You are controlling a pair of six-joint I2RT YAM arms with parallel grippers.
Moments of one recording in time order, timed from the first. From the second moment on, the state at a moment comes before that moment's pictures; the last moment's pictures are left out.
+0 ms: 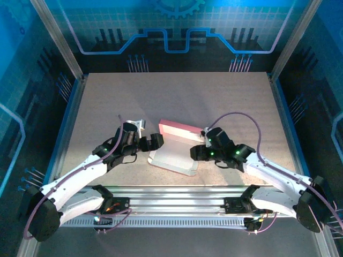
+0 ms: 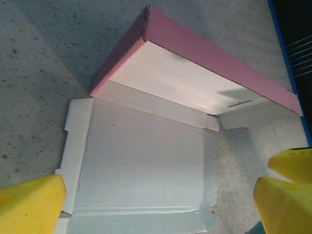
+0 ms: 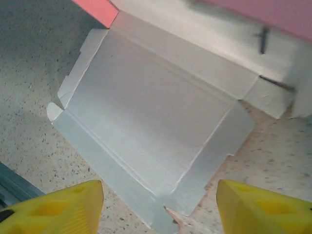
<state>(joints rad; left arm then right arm) -0.54 1.01 0.62 -0.26 0.15 -0.72 0.73 1.07 0.64 -0.43 -0.08 0.59</state>
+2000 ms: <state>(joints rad) -0.84 1.36 0.60 0.05 0.11 -0.90 0.32 1.12 0.58 -0.21 -0.55 0.54</state>
